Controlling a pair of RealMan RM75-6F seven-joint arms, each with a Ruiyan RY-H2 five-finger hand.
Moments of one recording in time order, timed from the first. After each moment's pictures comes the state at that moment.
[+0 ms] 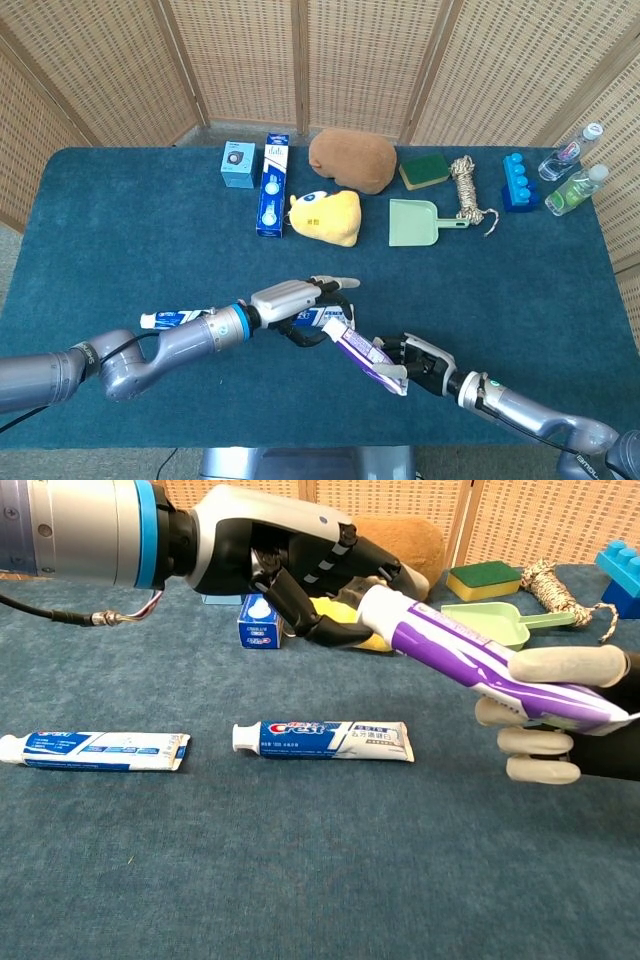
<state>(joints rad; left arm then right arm) -1.08 -1.28 -0.23 -1.73 1.39 0.51 -0.61 0.82 -1.13 -0.25 -1.75 -1.75 0.92 2.04</state>
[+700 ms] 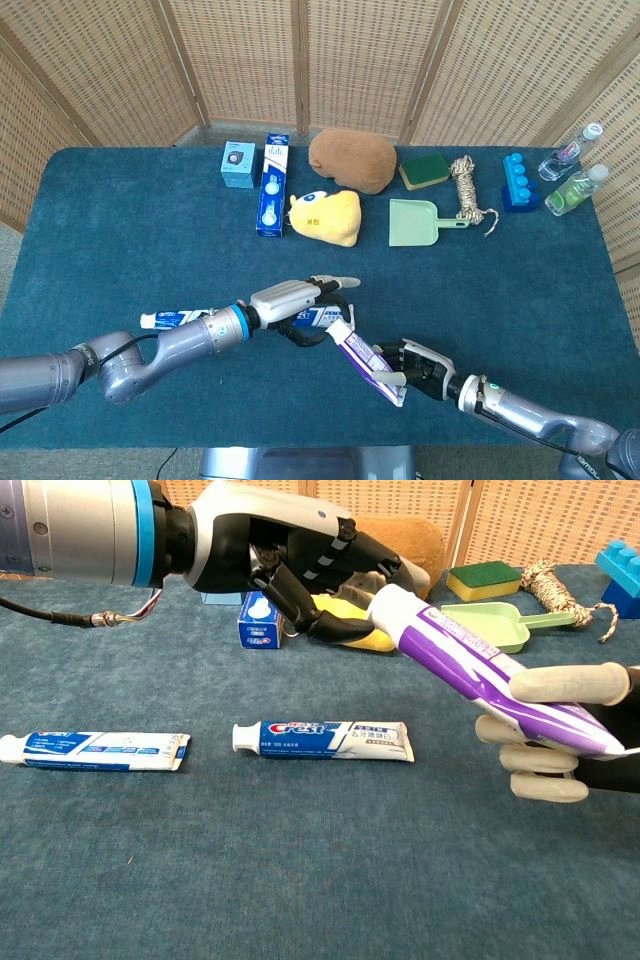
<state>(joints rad) -1.08 -1.28 -0.22 -1.74 1.39 0.54 -0.62 0.85 -1.13 -0.29 -1.76 -1.77 0.93 2.03</state>
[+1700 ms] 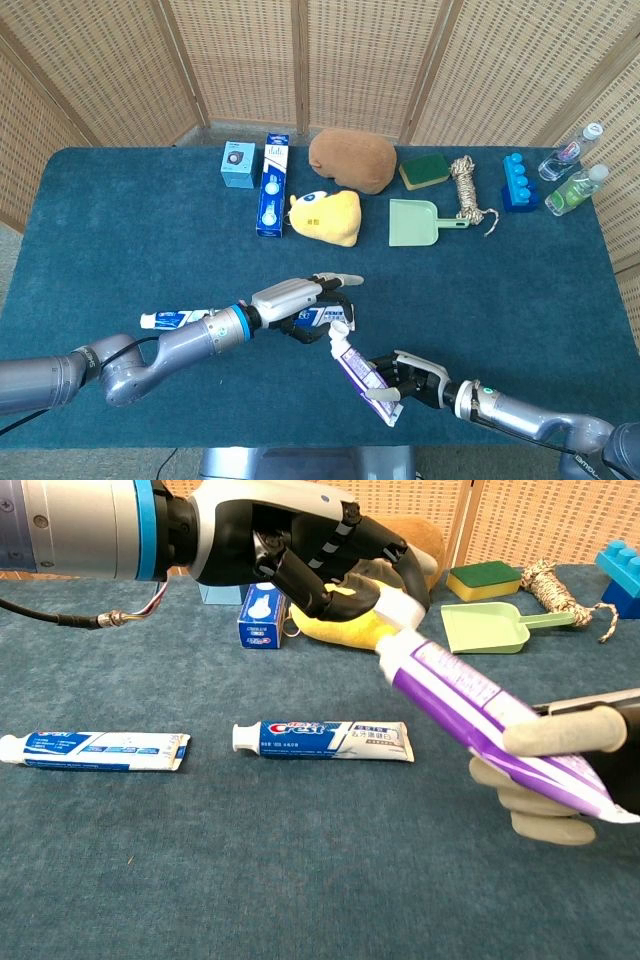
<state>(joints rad) -1.07 -1.29 -0.22 -1.75 1.37 0.57 -0.62 0.91 -1.14 -0.34 -1.77 -1.80 0.91 1.97</state>
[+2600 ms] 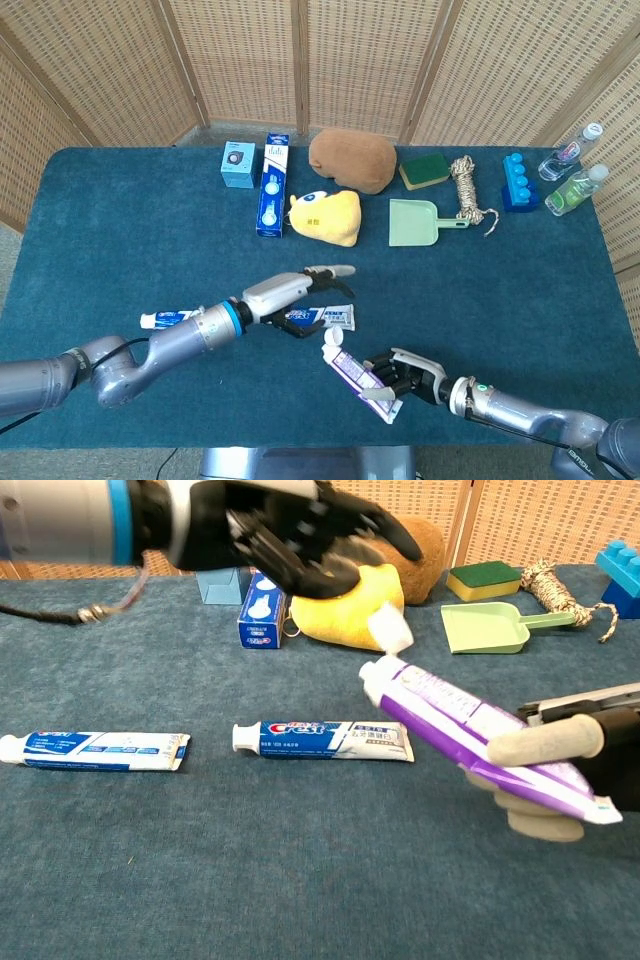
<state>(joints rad) -1.03 -1.25 -0.22 -1.76 1.37 0.62 -0.66 0.94 -1.12 -0.33 -1.81 -1.71 0.85 1.85</state>
